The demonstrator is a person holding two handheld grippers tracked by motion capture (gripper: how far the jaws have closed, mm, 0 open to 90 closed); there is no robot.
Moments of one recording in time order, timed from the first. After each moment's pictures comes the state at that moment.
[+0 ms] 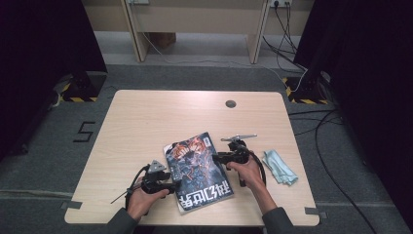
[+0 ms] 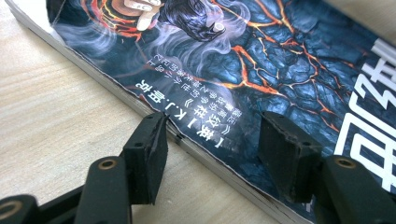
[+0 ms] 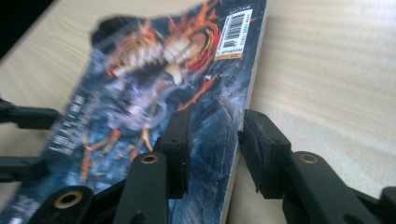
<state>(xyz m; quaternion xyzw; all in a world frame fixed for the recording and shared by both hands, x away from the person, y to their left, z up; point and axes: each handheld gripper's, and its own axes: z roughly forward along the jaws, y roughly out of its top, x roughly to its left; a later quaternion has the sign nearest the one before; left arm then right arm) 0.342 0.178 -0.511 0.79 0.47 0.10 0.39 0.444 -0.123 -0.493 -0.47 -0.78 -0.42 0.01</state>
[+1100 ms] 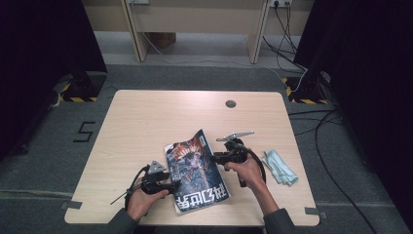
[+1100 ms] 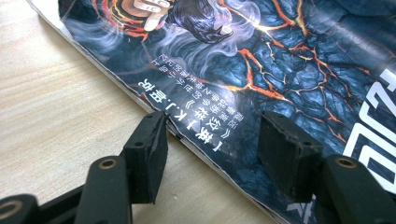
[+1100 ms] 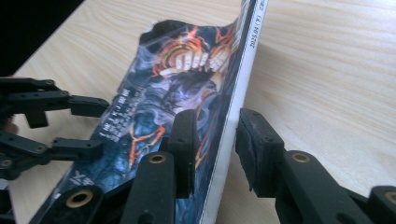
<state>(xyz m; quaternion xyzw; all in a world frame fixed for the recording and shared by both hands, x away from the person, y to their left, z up) 0.341 0.179 -0.511 0.79 0.47 0.11 0.39 0.428 -0.111 -0.463 -0.44 -0.81 -0.40 0.02</state>
